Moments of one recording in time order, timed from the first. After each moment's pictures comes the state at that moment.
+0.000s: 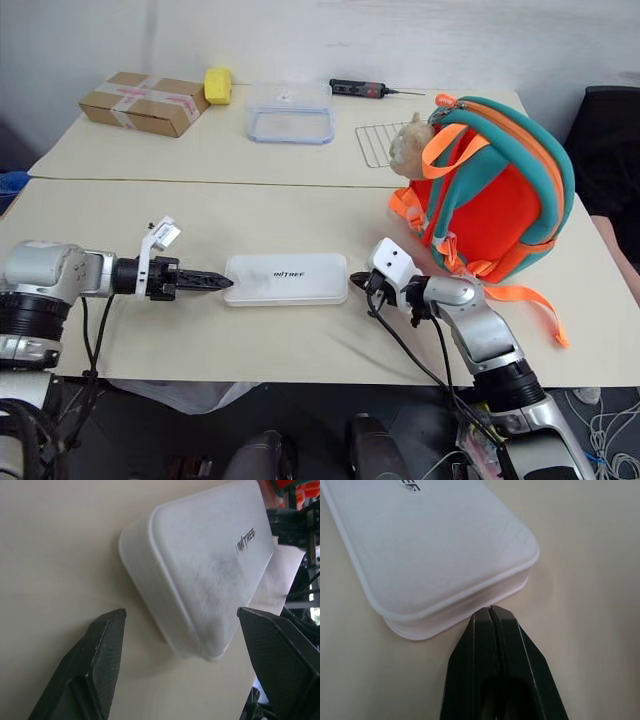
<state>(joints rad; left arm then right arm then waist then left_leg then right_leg) -0.77 0.78 -0.06 0.45 -0.50 1.27 -1.08 -0.46 -0.50 0.21 -0.01 0.16 0.41 0.82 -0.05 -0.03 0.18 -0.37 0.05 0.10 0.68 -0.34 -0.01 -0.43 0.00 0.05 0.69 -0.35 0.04</state>
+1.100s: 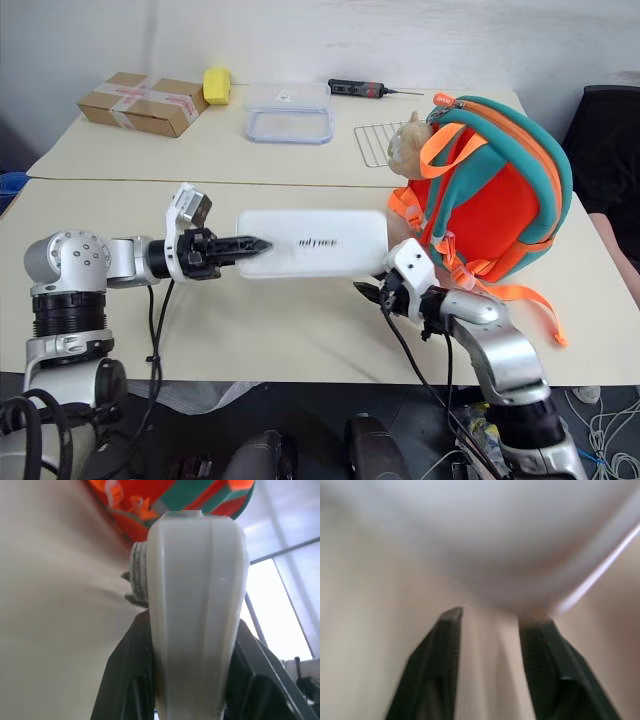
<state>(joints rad) -0.80 0.50 0.34 0.24 -0.78 1.58 -0.90 -0.24 -0.48 -0.01 -0.40 0.30 0.70 0.71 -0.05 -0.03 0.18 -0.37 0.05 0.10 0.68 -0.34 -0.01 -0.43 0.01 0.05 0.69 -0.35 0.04</state>
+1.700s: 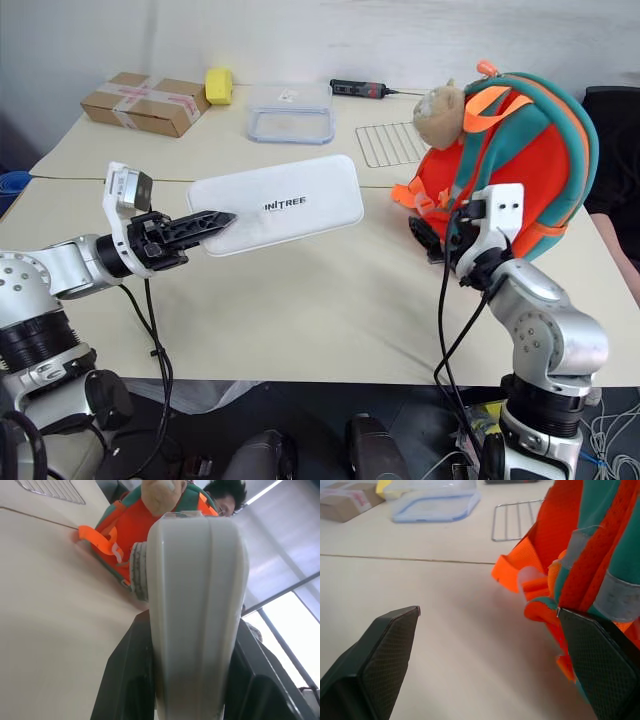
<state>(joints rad) -0.71 0.51 0.61 0.00 -0.94 1.62 -0.68 -0.43 -0.38 -0.42 -0.44 0.56 1.05 0.28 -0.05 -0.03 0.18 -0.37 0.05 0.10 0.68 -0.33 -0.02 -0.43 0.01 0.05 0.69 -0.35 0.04</state>
